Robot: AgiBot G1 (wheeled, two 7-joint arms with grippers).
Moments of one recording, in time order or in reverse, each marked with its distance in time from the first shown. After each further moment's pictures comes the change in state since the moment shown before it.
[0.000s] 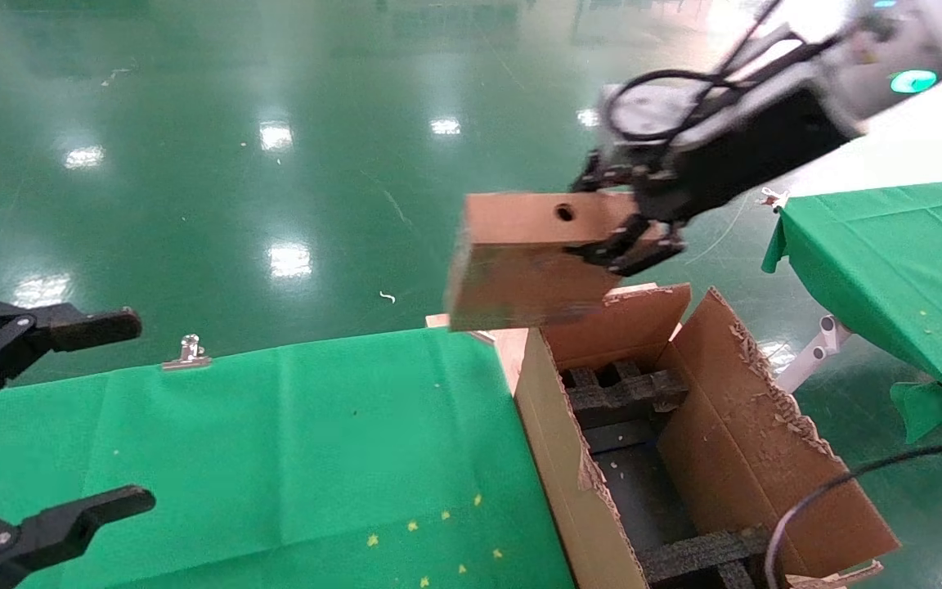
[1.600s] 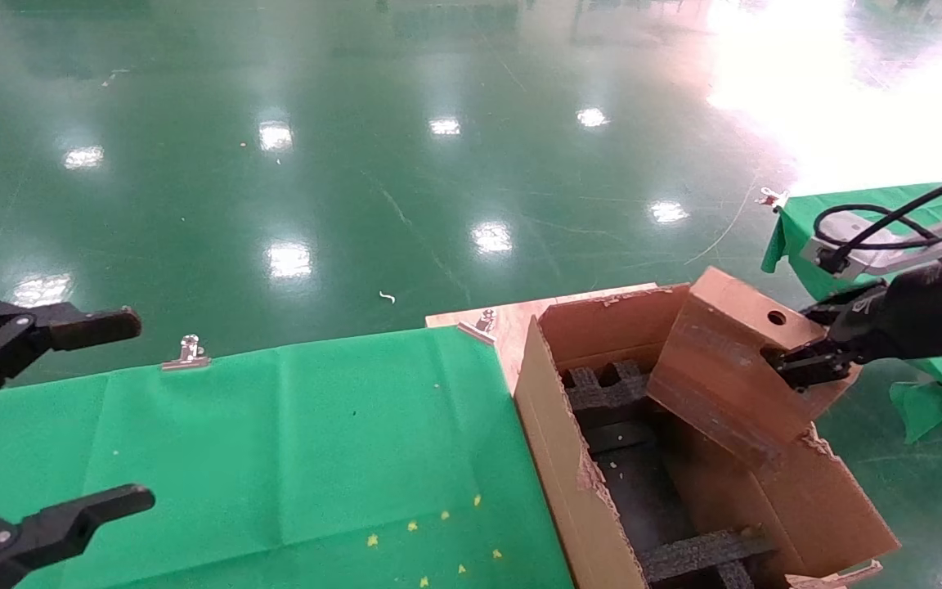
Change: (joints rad) left arm 0.000 0.000 0.000 0.000 0.000 0.000 0.000; right arm -0.013 0.533 -0.353 0.583 -0.112 0.335 0.891
